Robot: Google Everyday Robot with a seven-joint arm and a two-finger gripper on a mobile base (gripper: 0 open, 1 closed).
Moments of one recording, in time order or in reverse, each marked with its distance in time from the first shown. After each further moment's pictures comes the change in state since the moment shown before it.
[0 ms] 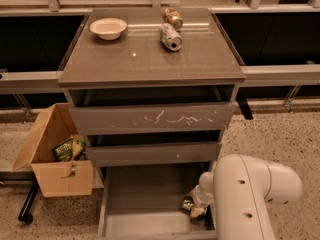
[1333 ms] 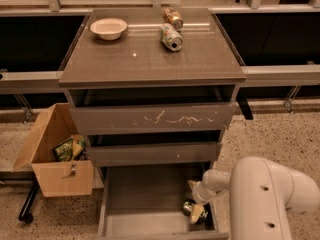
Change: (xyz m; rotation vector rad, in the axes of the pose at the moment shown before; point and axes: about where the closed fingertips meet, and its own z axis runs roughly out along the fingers) arm -0.022 -0.005 -0.029 0.045 -0.106 0.008
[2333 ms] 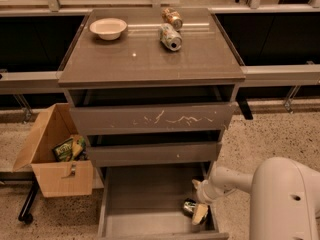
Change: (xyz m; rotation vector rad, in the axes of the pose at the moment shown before) arm -0.017 0.018 -0.058 -0.021 -0.067 0.090
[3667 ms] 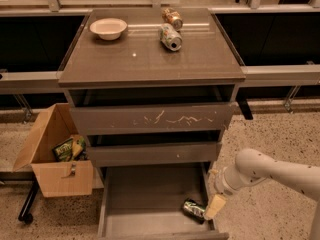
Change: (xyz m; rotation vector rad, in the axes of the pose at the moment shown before) arm -0.043 0.038 -0.178 -0.006 -0.029 0.175
